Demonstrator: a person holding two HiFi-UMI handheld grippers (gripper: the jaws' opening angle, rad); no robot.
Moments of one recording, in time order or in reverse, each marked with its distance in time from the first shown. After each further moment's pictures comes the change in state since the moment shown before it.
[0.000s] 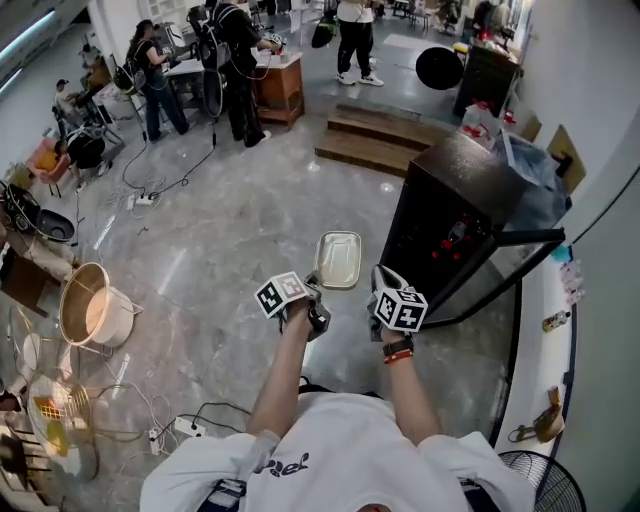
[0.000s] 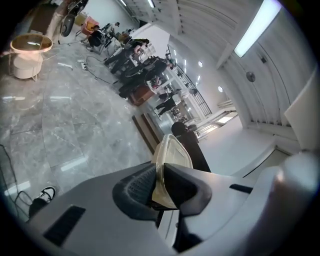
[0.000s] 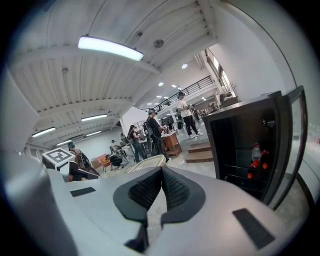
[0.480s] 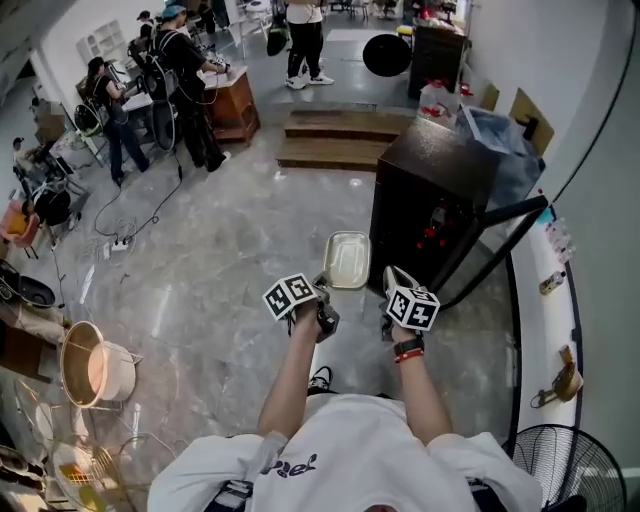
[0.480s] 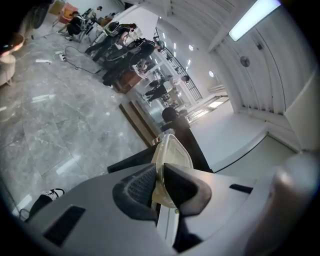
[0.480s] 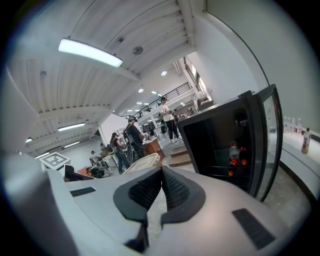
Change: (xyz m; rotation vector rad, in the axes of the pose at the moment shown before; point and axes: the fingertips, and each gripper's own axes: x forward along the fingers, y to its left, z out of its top) left arm 0.082 -0.039 -0.004 0.094 0.179 -0.087; right arm 0.005 -0.077 0.015 0.133 -0.080 -0.210
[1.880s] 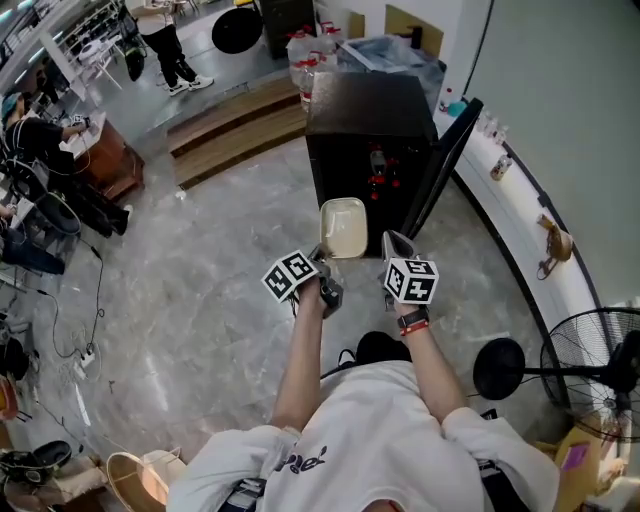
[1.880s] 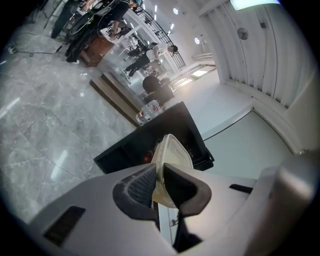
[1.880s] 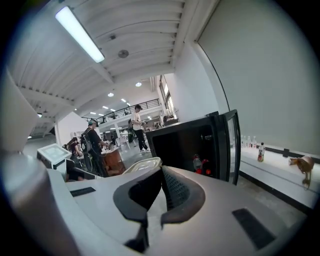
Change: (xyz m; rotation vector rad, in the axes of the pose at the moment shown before) left arm 0.148 0.004 0.045 0.184 0.375 -0.178; right arm 0.056 -0.032 0.005 0.010 -0.189 -0.480
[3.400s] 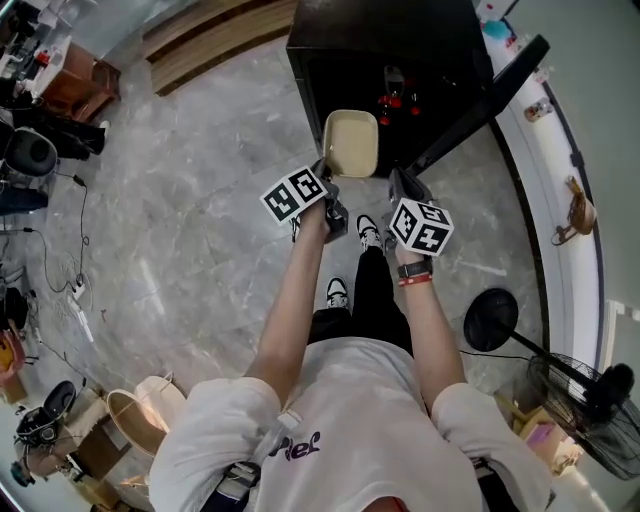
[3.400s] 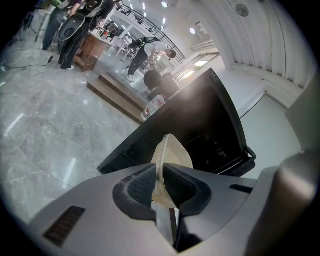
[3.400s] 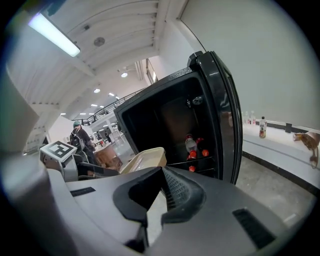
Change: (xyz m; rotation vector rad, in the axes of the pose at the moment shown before) left arm 0.193 0.041 0.025 0.094 0.020 0.114; right arm 0.146 -0.104 -0.064 0.146 0.139 -0.036
